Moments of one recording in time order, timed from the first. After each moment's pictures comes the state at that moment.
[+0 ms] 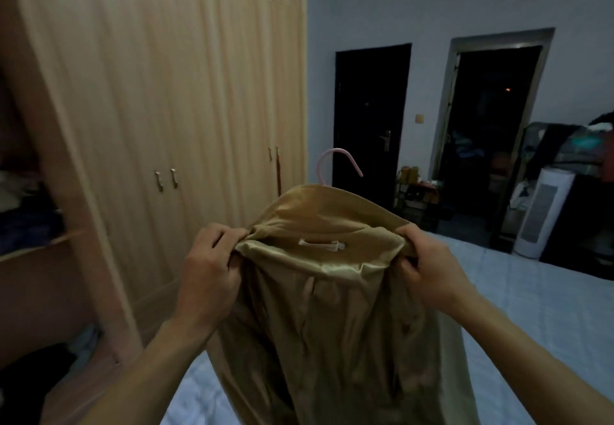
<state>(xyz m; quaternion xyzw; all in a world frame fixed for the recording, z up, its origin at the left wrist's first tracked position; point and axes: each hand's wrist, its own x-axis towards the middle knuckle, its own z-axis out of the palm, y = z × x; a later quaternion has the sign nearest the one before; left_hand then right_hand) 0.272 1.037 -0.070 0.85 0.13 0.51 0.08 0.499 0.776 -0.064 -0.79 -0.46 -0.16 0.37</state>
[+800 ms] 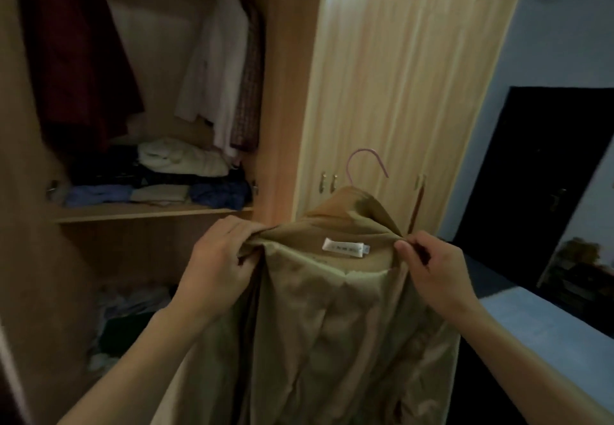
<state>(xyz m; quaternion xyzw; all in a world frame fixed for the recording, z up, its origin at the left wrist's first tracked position) -0.054 1.200 -0.050 0.83 0.30 0.47 0.02 0.259 1.076 -0.031 -0.64 -0.61 -0.13 0.45</state>
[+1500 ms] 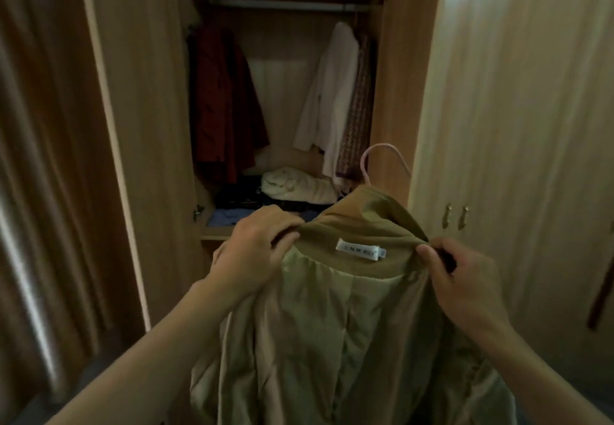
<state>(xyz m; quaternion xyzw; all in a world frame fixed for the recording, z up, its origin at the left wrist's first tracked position) -0.070 1.299 0.003 0.81 0.36 0.45 -0.12 0.238 1.268 -0.023 -0.49 -0.69 -0.03 0.54</state>
